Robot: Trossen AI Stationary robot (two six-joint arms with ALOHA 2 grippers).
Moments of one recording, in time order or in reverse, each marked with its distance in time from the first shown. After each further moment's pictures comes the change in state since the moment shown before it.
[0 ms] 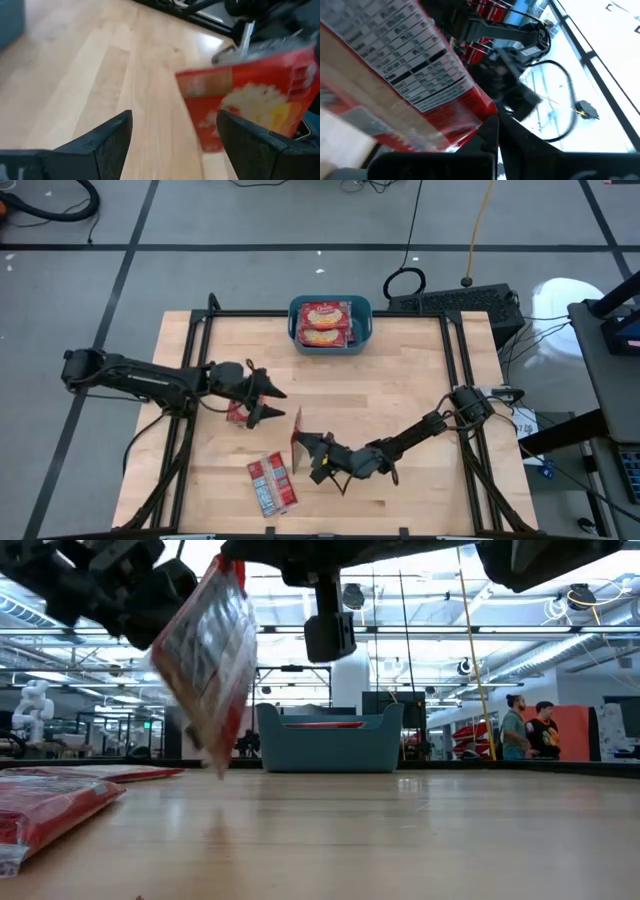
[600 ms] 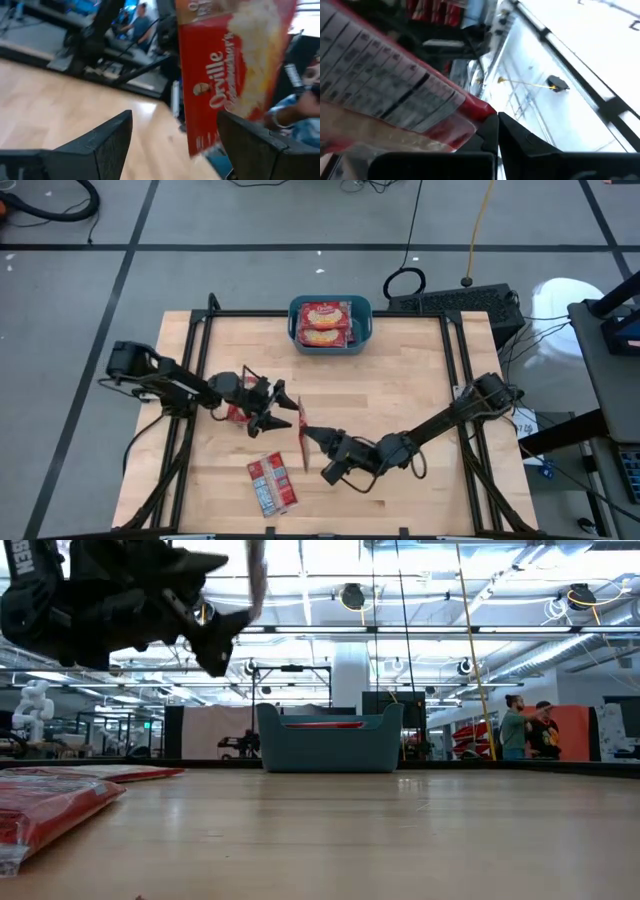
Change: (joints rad) left arm -0.054 0.486 -0.121 1.124 0.155 -0.136; right arm 0.022 -0.212 -0.010 0.075 -0.068 0.000
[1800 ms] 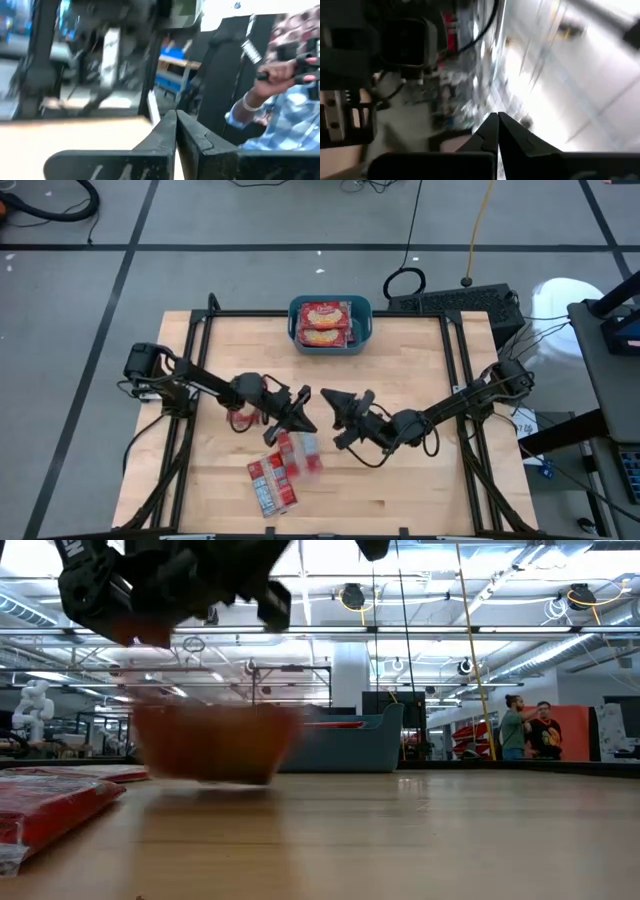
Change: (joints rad) left arm -0.037 0.151 0.306 -0.079 0.157 0.165; right arm -0.083 -0.192 -0.188 0.017 0.096 0.290
